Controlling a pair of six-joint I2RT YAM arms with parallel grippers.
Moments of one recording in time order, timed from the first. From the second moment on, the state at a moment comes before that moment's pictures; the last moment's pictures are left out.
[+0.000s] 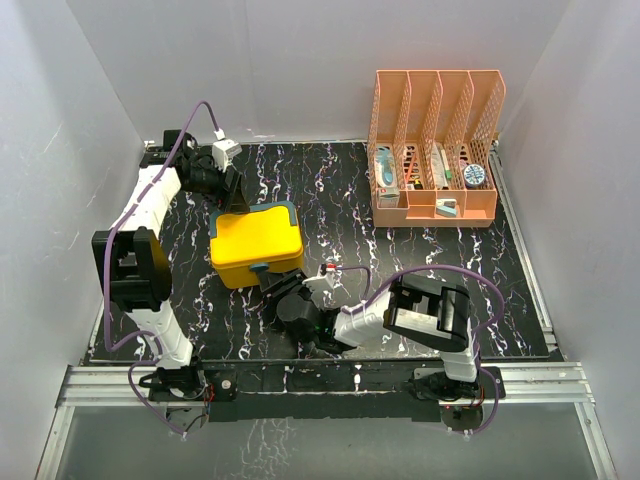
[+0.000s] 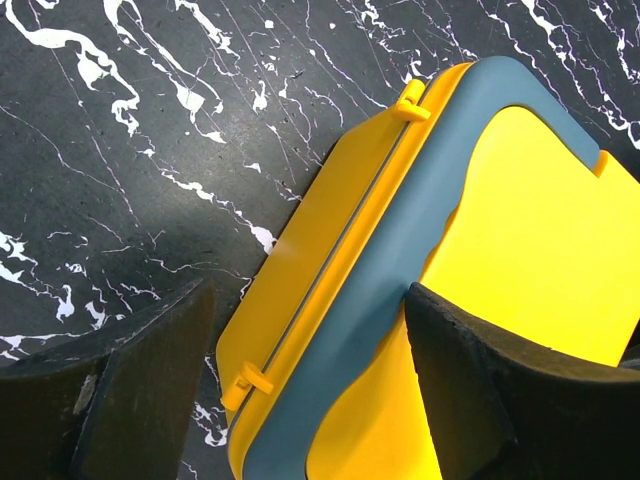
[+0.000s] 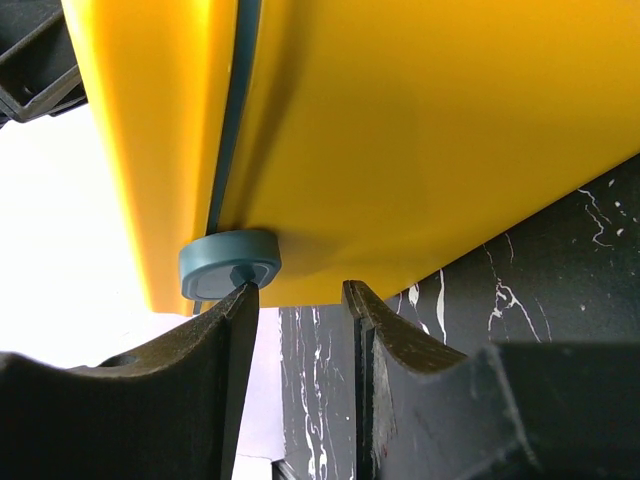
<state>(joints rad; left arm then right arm) 0.00 1.84 1.60 -0.90 0.76 0.55 1.28 1.94 0.87 0.78 0.86 1.53</state>
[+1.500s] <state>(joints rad) 0.31 1.66 1.32 -0.80 0.68 0.42 1.20 1.23 0.65 0.33 1.13 1.07</state>
